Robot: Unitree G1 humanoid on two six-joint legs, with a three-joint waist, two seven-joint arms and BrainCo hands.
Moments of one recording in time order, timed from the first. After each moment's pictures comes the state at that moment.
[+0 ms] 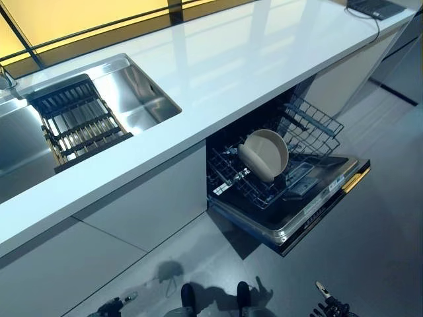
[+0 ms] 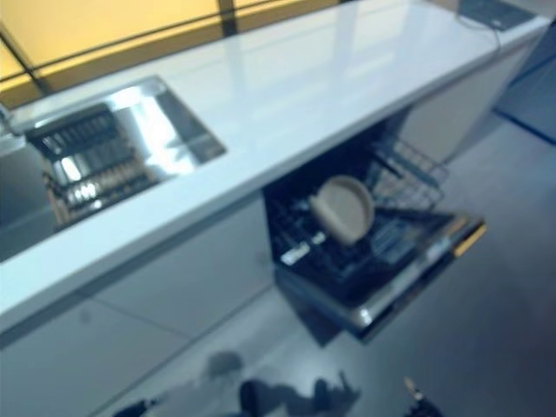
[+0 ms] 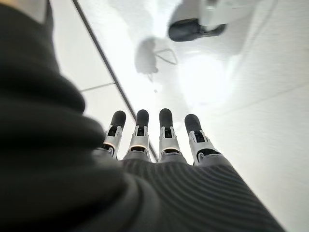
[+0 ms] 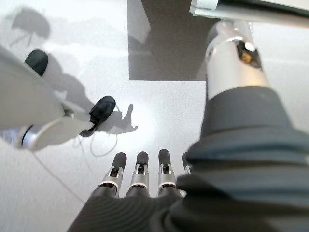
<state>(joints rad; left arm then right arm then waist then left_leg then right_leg) -0.06 0.38 -0.06 1.29 -0.39 -0.01 -0.09 -0.12 -0.39 -0.13 1.24 1.05 0.17 0.06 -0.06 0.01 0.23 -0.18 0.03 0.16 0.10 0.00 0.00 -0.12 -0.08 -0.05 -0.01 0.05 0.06</state>
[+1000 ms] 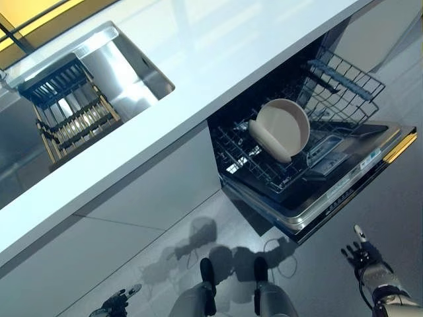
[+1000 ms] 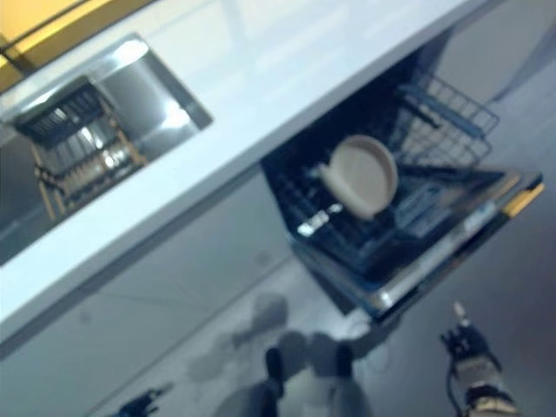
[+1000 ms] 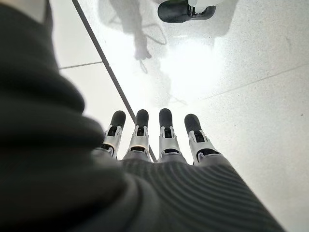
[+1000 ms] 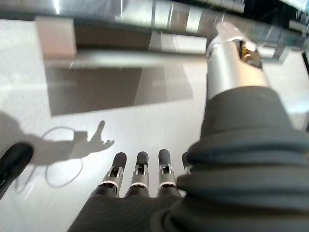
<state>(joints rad) -0.09 0.38 -0.06 1.23 -0.49 -0.03 -0.12 -0.40 -0.58 -0.22 1.18 1.17 0.07 0.04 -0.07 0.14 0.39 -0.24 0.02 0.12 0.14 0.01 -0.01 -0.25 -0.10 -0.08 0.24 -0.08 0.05</state>
